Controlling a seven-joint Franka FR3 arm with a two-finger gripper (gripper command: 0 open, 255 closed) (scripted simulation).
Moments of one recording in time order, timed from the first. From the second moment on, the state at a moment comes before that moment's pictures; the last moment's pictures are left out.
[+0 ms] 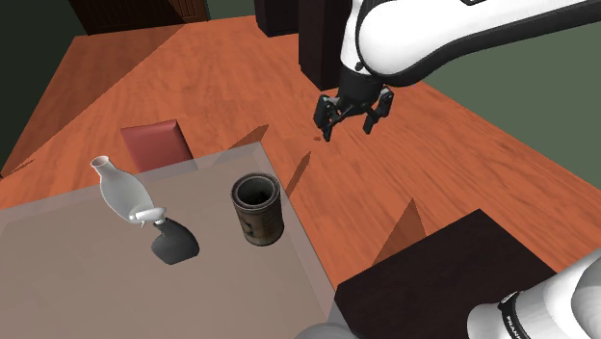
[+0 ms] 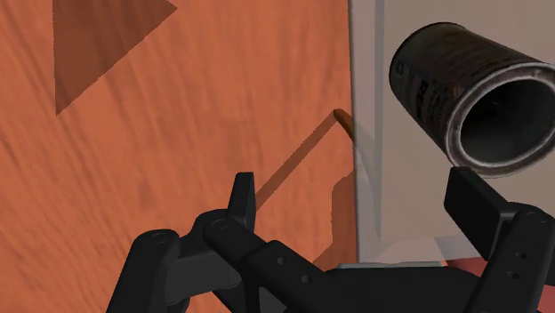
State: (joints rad) arm 0.01 -0.38 0.32 -2.44 0.09 2.20 0.42
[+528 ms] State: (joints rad) arm 0.00 -0.07 0.43 -2.35 -0.03 2.38 0.64
